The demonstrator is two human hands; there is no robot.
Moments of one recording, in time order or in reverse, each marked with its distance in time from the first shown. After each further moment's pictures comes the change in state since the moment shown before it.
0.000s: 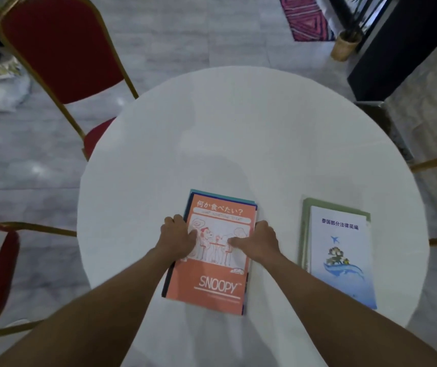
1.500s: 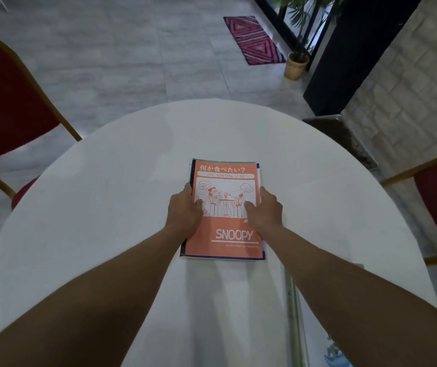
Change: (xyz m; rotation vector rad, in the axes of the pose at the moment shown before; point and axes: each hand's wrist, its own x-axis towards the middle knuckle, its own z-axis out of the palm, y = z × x) left_hand 0.191 0.186 -0.020 -0.281 0.184 0.351; right_hand 0.191 -0.060 -0.118 0.148 0.411 -0.108
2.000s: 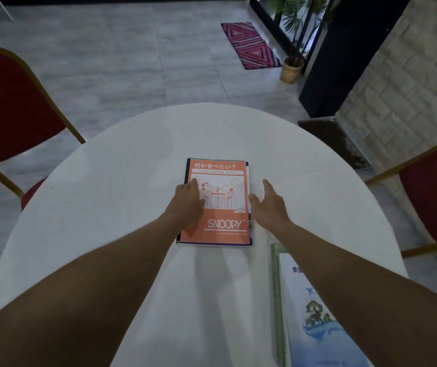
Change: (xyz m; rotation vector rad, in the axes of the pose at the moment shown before) left_hand -0.021 0.027 -0.015 0.277 -0.188 0.118; right_hand -0.026 0.007 -0.049 -0.084 -0.100 0.013
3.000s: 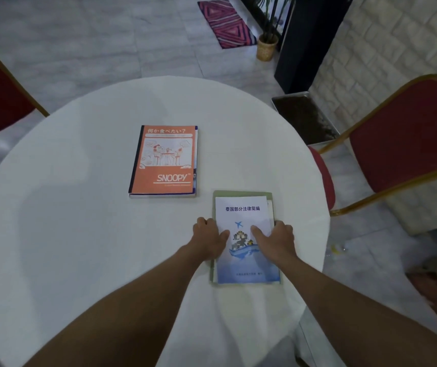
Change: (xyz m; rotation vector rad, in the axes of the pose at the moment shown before) left_hand -0.185 0.130 0.158 0.040 -0.294 -0.100; right_hand -0.144 0.217 -0.071 0.004 0.019 0.251
